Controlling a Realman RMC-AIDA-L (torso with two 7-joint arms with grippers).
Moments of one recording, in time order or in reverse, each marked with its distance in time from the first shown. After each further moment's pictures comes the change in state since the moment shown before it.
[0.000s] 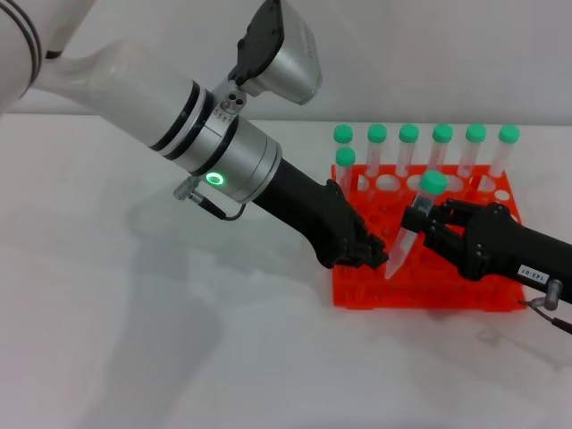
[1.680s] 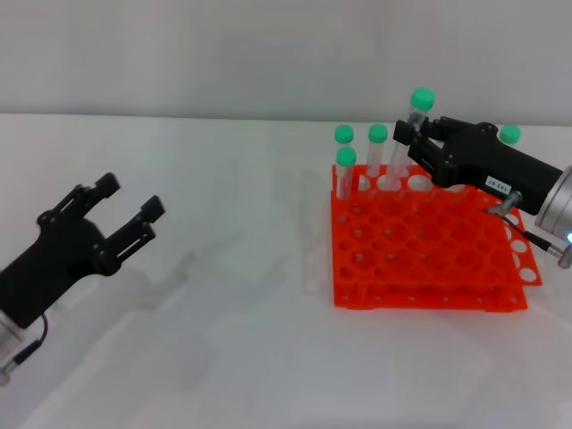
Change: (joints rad) left arm 0.910 -0.001 -0.006 0.119 -1.154 0.108 0.644; right arm 0.140 0.019 0.002 0.005 0.142 0.290 -0.114
